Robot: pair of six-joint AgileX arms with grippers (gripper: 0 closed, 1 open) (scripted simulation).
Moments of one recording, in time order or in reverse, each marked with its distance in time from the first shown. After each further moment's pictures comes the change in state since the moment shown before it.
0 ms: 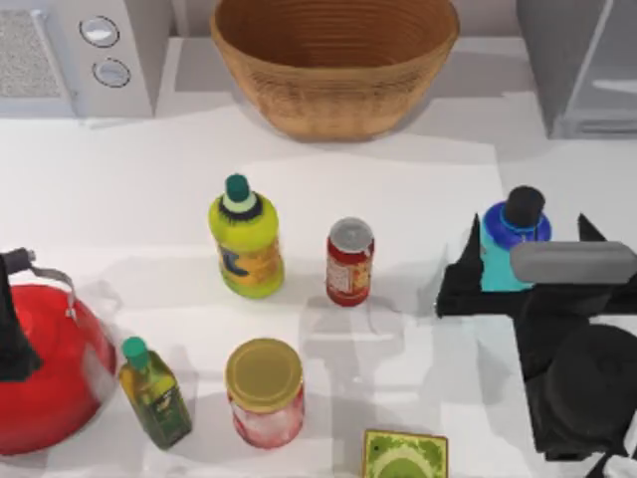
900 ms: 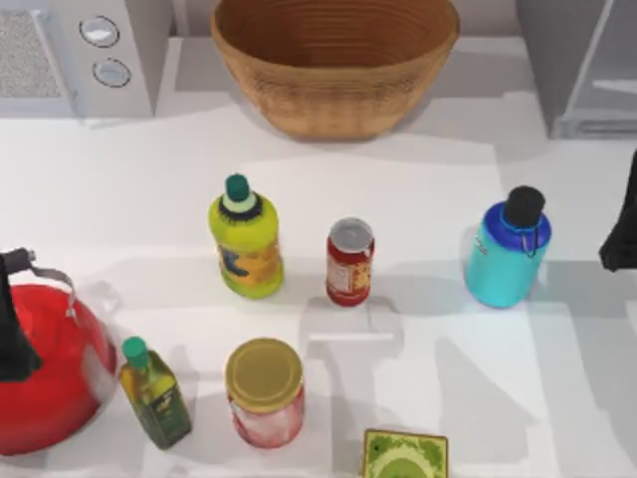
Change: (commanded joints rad) left arm 0.000 0.000 0.000 0.000 0.000 0.000; right arm -0.356 -1.069 -0.149 -0.868 -0.399 0.001
